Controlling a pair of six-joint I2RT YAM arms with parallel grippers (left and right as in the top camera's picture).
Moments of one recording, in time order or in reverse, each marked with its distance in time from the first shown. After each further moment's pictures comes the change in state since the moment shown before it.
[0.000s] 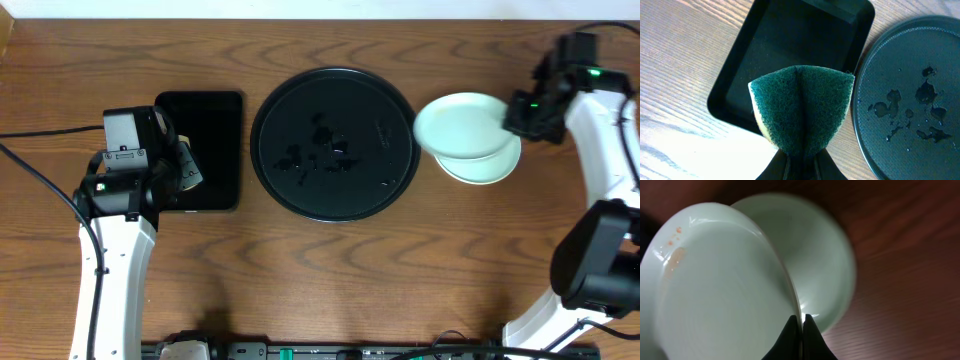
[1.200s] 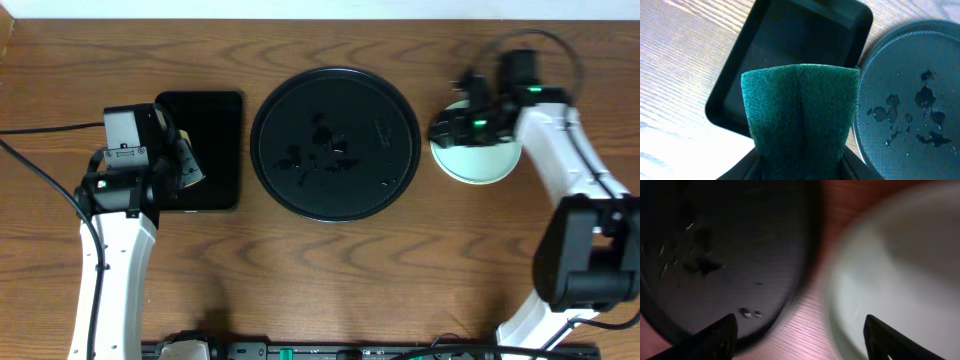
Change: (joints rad) left arm 0.000 0.018 0.000 0.026 -0.001 0.003; right arm 0.242 0.000 -0.168 0.195 -0.289 -0.302
